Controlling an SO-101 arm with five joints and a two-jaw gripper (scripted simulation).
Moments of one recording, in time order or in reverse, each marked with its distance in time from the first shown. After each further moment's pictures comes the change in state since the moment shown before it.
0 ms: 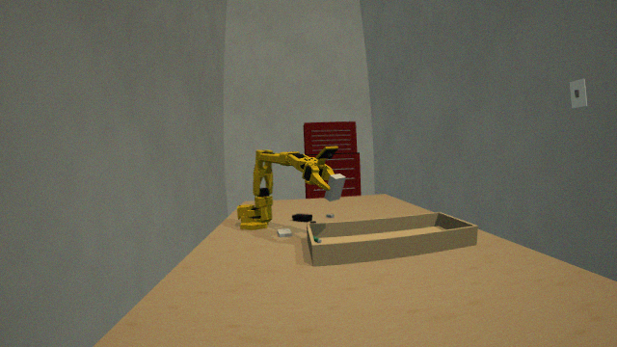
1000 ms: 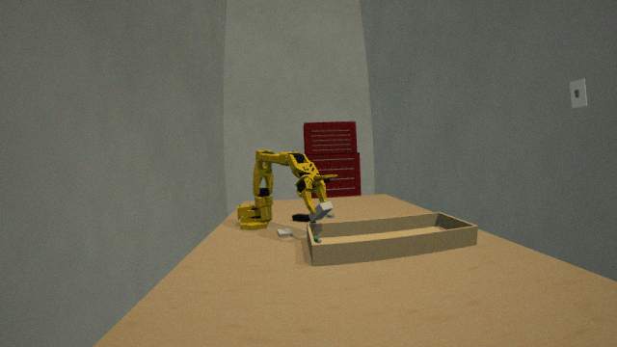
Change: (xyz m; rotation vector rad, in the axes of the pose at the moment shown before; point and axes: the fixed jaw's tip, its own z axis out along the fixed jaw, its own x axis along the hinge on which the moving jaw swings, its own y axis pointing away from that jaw) arm 0.077 -0.003 -0.020 0.022 0.501 0.000
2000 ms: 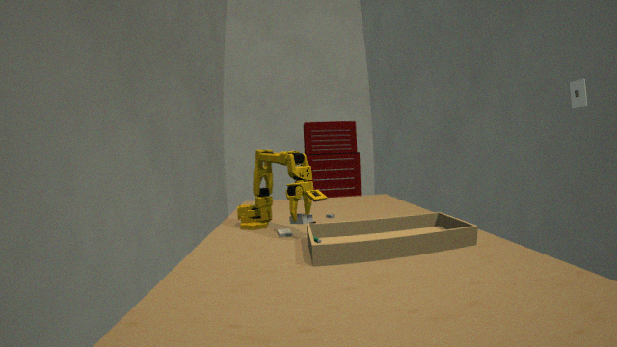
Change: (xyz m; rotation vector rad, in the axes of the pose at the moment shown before) arm 0.078 -0.003 -0.021 0.023 0.511 0.000
